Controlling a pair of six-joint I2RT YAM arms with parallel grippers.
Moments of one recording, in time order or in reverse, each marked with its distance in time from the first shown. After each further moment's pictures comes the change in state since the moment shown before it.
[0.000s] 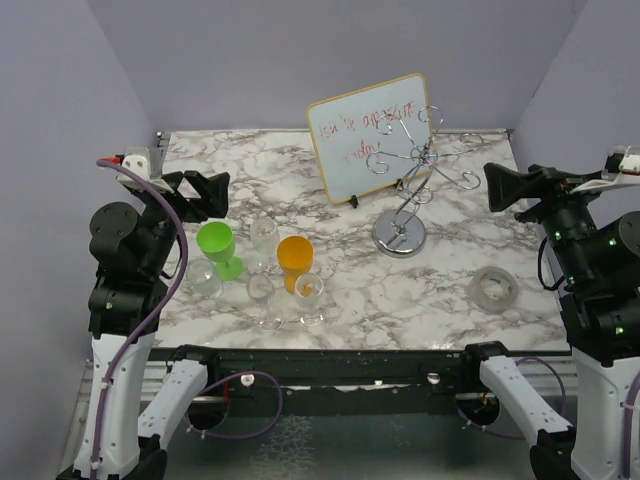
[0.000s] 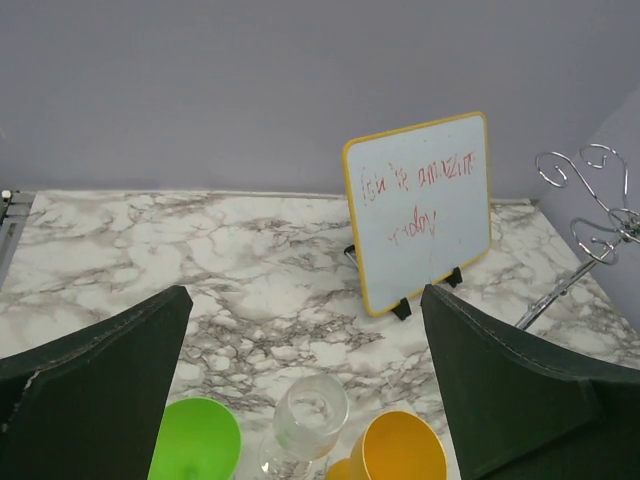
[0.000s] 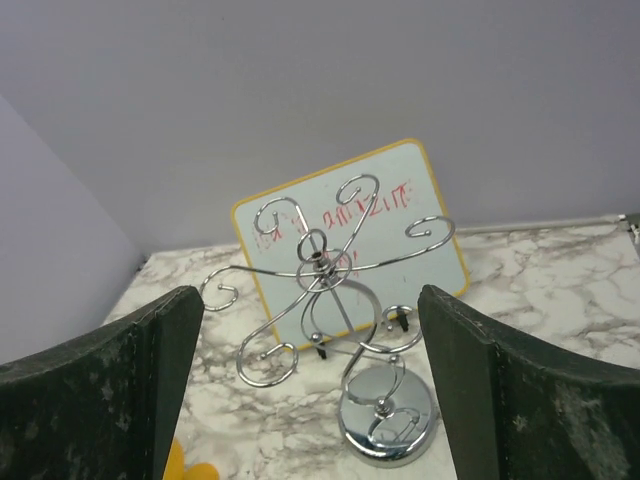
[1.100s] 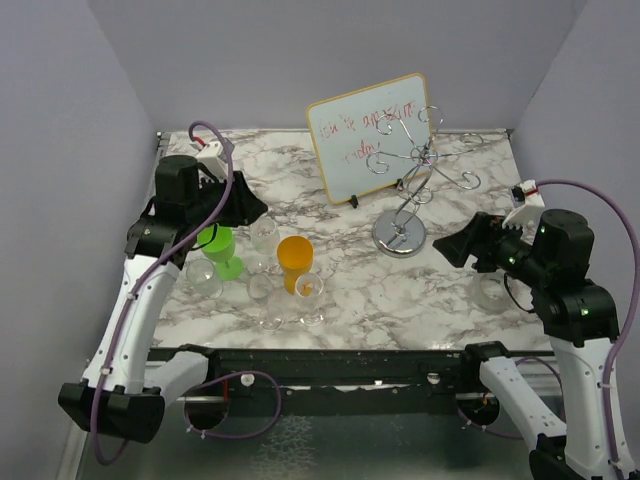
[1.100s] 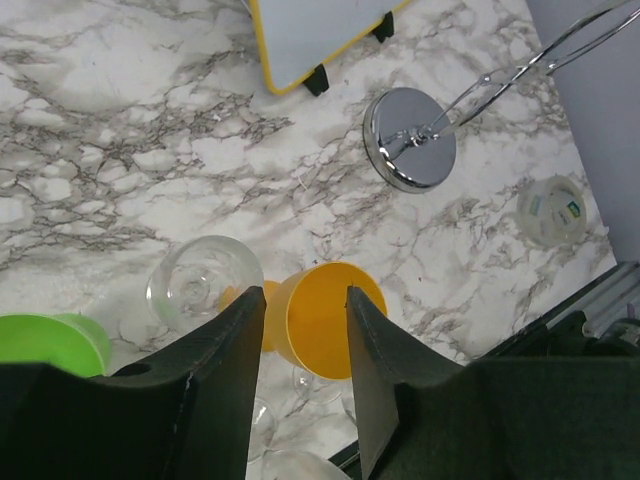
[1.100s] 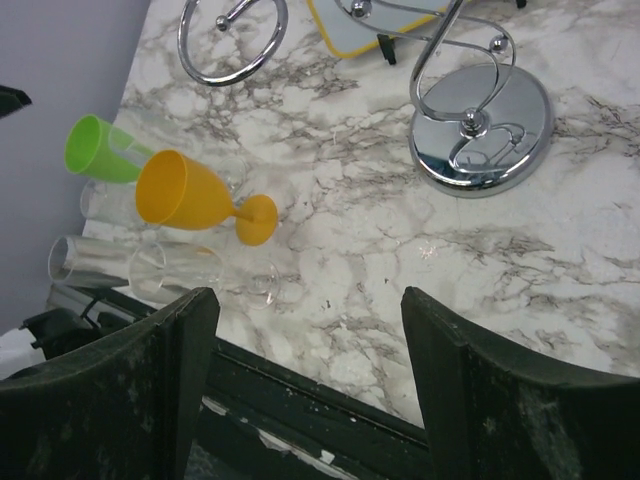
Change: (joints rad) left arm -0.038 0.315 0.032 -0.262 0.353 -0.042; right arm 0.000 -0.016 -0.218 -0.431 -0.339 0.068
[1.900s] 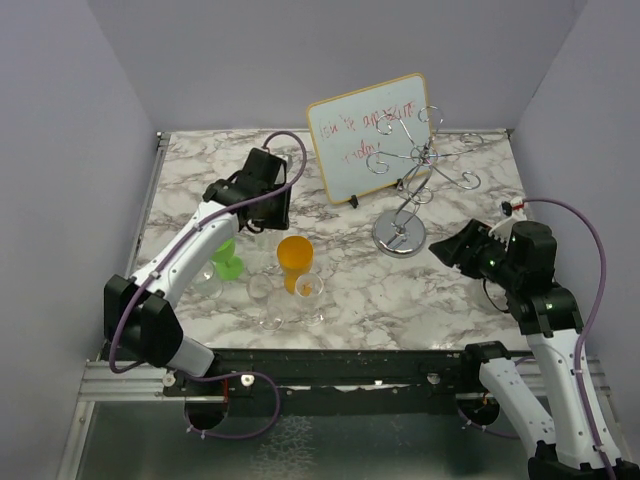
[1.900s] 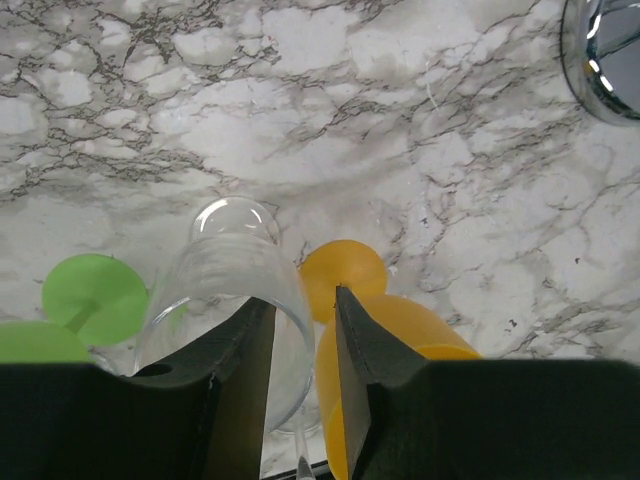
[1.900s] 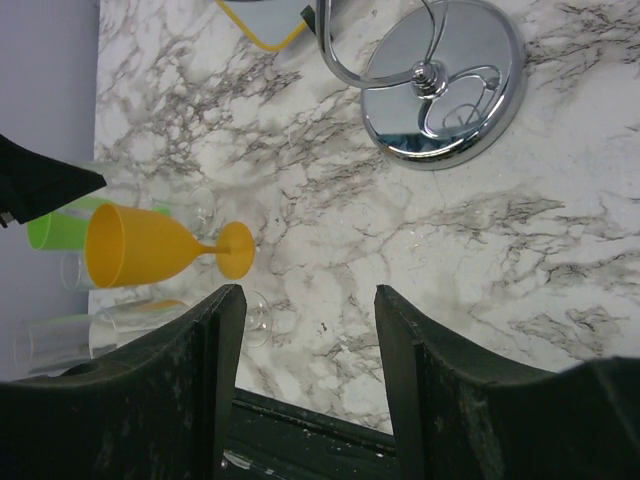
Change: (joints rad) left arm -0.288 0.416 0.114 -0.133 -0.423 0.005; right arm 0.000 -0.082 -0.346 0.226 0.109 0.235
